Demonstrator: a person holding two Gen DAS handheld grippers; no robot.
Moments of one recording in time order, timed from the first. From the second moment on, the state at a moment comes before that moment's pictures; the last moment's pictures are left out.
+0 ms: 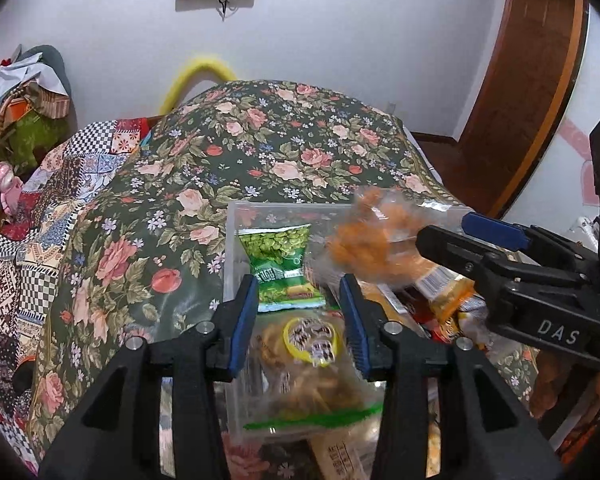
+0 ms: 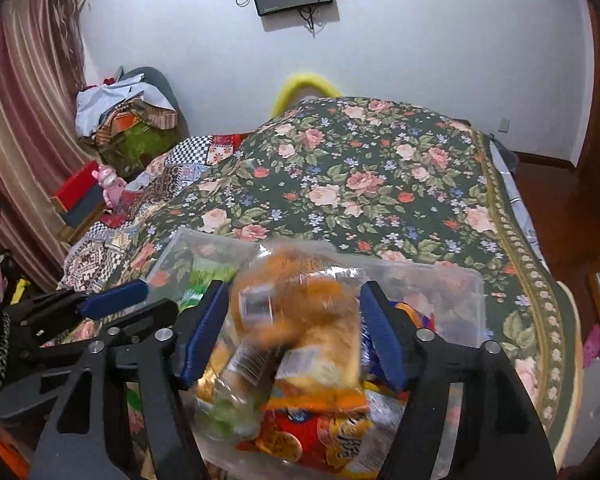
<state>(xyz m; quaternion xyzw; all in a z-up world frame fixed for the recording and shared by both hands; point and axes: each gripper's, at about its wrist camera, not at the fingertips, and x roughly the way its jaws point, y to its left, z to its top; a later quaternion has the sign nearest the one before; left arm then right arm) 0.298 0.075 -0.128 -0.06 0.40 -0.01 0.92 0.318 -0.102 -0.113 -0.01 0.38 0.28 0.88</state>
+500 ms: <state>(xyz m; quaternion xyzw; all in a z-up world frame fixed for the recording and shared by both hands) 0.218 0.062 -0.120 -0.04 0.39 -0.02 0.92 0.251 -0.143 -0.115 0.01 0.39 0.30 0.87</state>
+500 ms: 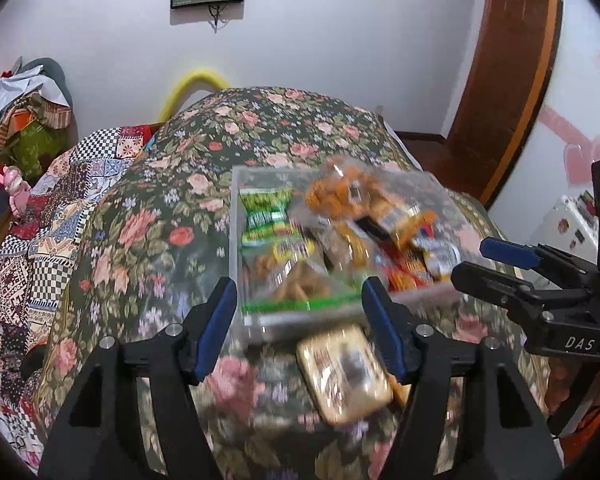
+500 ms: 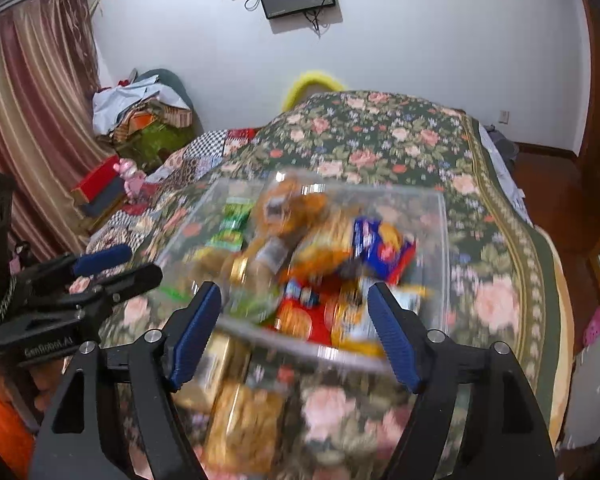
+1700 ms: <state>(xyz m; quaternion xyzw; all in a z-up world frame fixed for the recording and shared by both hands) 0.218 0.021 -0.210 -0.07 0.48 -0.04 0.88 0.210 -0.172 -0.193 0.01 0.47 0.27 0.84</state>
